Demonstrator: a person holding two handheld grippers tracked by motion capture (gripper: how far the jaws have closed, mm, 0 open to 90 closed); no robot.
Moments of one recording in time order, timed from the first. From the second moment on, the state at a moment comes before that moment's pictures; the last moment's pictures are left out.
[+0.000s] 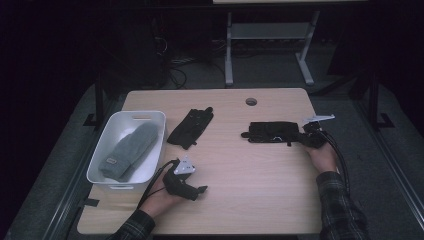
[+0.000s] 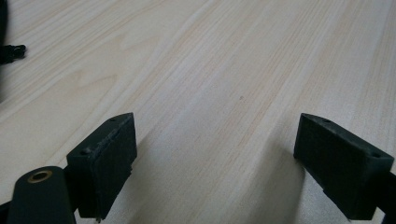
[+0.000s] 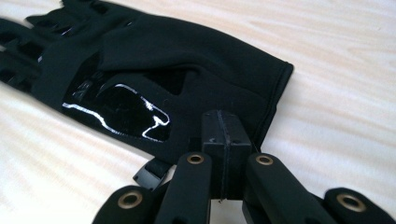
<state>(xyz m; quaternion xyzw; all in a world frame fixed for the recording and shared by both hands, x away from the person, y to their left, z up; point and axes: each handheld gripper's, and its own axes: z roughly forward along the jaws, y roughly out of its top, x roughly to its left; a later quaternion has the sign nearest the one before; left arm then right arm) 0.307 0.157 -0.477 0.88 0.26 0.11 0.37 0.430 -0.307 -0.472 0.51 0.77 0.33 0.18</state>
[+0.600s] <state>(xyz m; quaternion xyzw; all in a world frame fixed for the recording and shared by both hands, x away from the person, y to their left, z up) 0.306 0.157 -0.477 0.88 0.26 0.11 0.37 0.371 -0.283 -0.463 0.45 0.83 0.30 0.14</state>
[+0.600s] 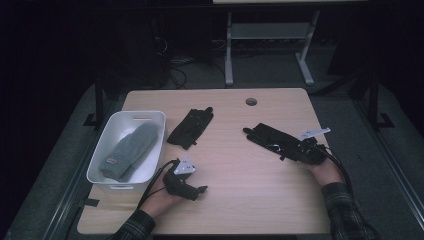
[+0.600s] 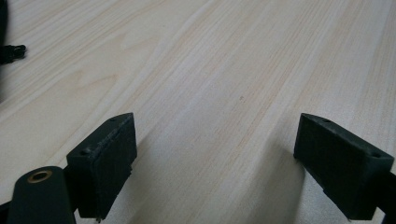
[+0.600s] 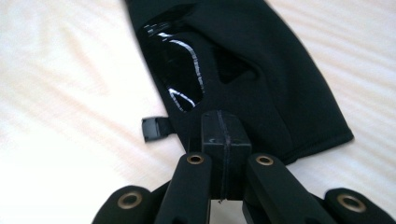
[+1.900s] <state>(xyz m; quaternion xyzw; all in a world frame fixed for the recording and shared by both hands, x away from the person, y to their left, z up) 0.307 0.156 -0.478 0.88 0.26 0.11 0.38 0.281 -0.219 -0.460 0.32 0.89 0.33 0.03</state>
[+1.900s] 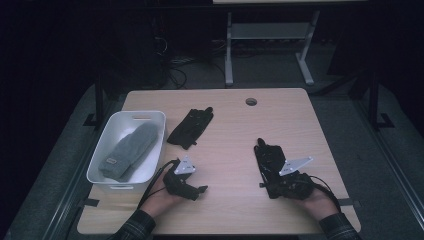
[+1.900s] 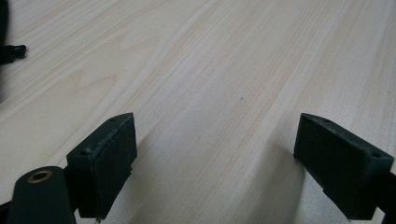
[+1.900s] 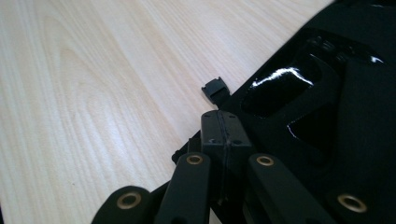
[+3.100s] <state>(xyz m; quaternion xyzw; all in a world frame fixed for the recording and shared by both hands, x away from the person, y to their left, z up) 0.306 0.156 -0.478 0.88 0.26 0.11 0.38 0.294 -0.226 -0.455 0.31 0.89 0.32 0.09</state>
